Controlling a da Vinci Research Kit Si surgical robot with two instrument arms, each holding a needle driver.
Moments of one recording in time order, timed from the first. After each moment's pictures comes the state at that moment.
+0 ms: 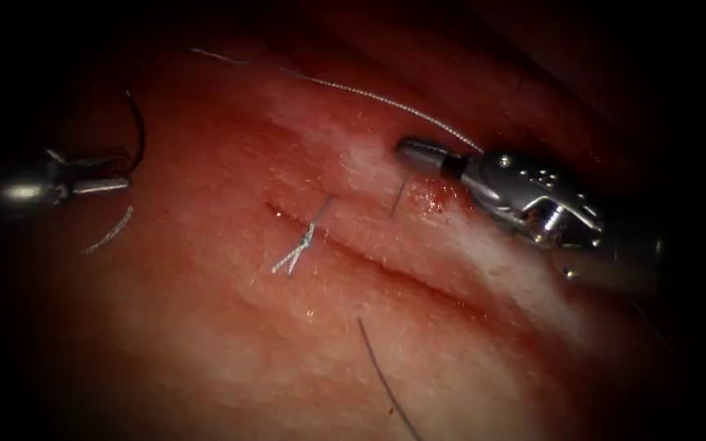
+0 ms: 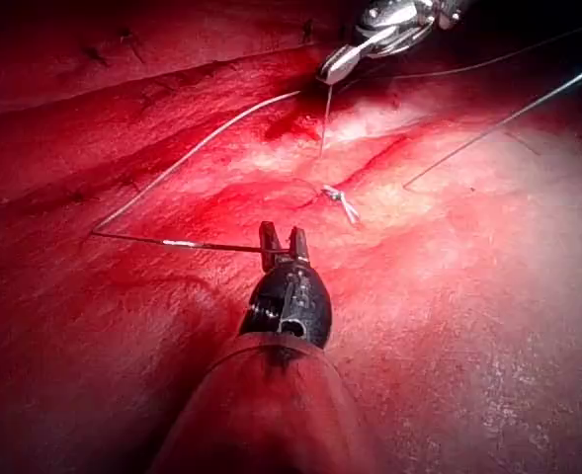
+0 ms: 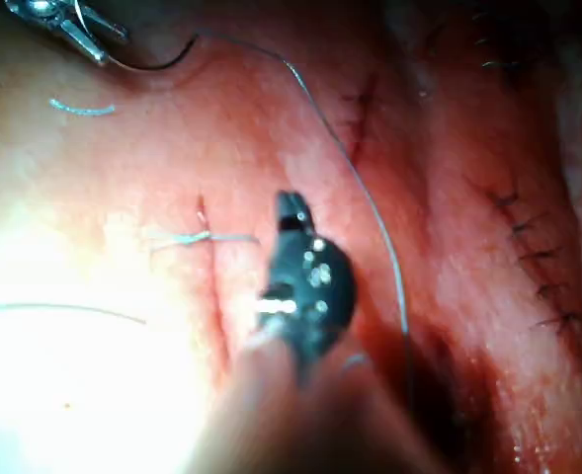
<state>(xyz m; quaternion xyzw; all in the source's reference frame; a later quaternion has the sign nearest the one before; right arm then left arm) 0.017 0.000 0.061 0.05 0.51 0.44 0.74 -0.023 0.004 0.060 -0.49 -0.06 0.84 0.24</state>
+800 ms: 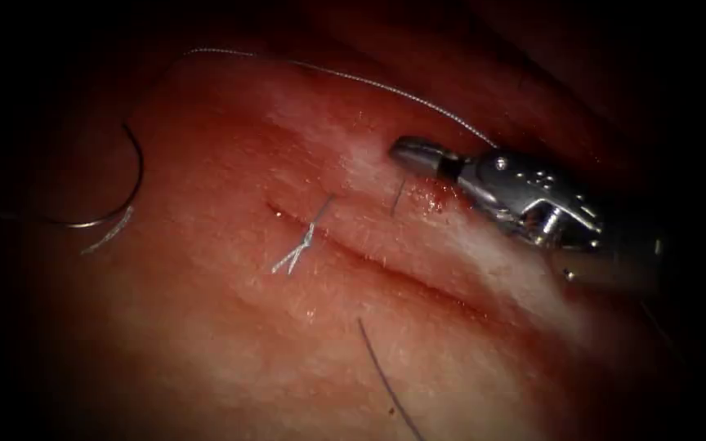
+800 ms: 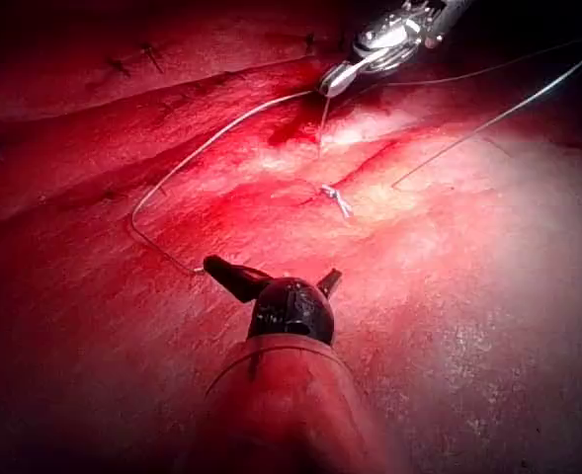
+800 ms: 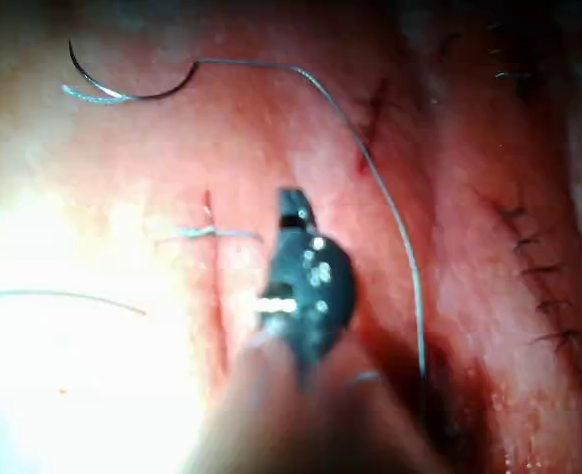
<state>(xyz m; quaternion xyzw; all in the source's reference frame) 0.017 0.000 0.060 0.04 0.53 0.41 0.74 -0.018 0.005 0.053 -0.39 -0.04 0.89 0.23</state>
